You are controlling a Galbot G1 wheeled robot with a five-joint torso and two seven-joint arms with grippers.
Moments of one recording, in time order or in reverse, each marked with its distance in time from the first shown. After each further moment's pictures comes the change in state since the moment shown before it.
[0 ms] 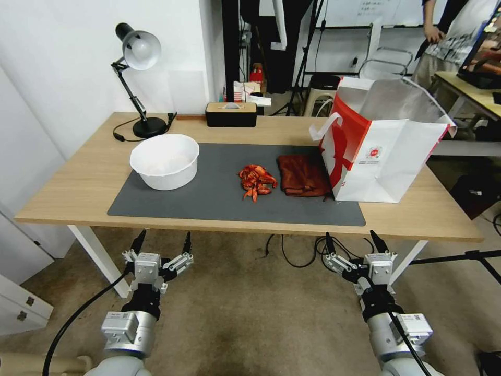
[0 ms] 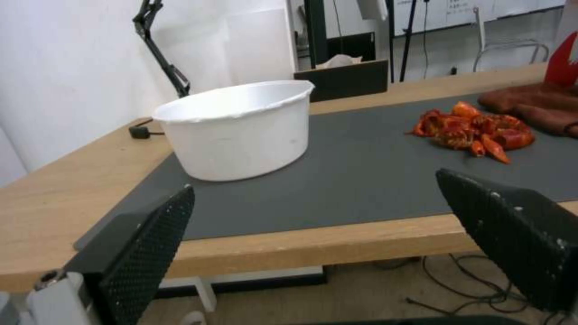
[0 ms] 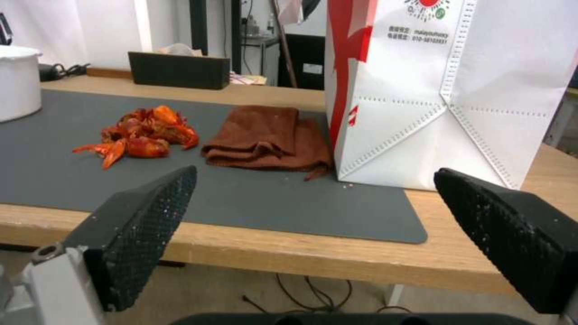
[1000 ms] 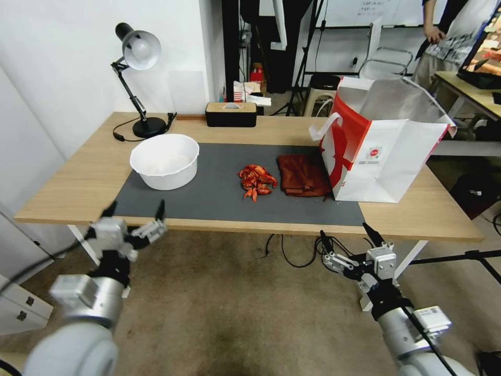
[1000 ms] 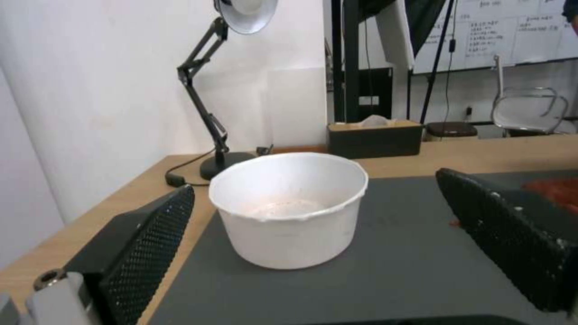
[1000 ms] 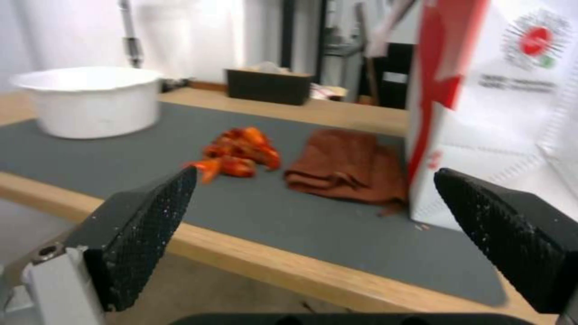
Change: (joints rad) left arm -0.143 0.299 -0.144 -0.152 -0.405 0.232 -0.189; right arm 0.018 -0.027 0.158 0.095 0.142 -0.113 -0.366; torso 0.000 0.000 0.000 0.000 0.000
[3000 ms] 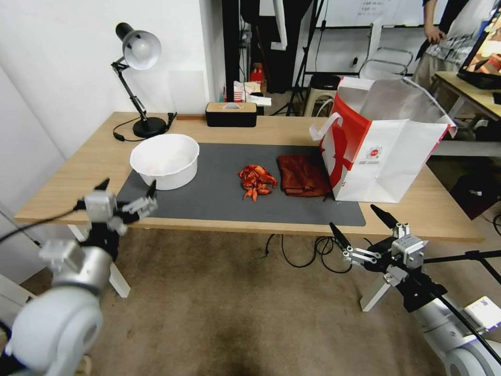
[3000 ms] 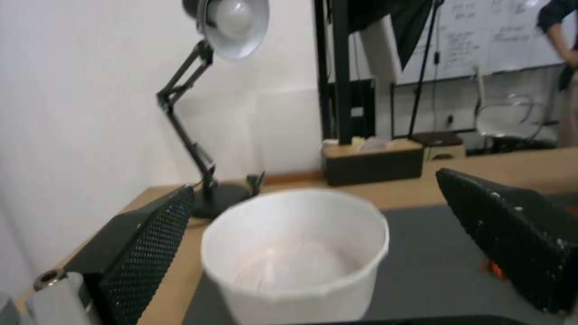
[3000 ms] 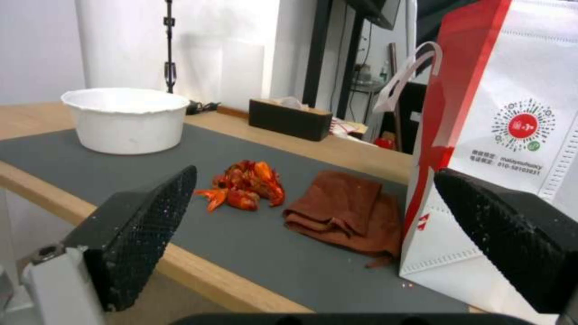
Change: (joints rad) left arm -0.281 0.257 0.008 0.169 -0.240 0.048 -0.034; right arm 0.049 -0.059 0.166 -0.005 0.107 0.035 -0.169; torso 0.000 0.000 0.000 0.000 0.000
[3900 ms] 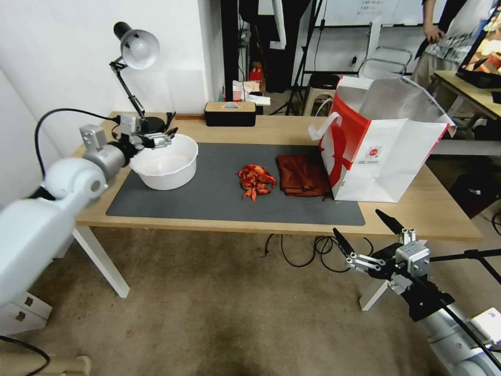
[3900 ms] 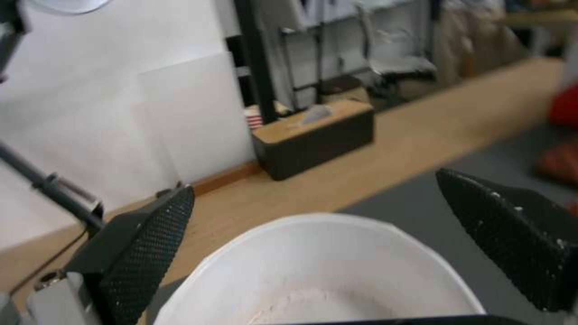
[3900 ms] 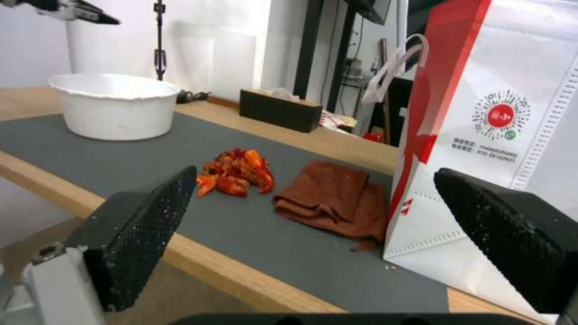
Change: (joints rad) left arm -0.860 0.354 0.600 0.728 -0.225 -0.023 0.512; right arm -0.049 0.025 0.023 0.009 -0.028 0.041 -0.002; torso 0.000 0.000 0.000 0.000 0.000
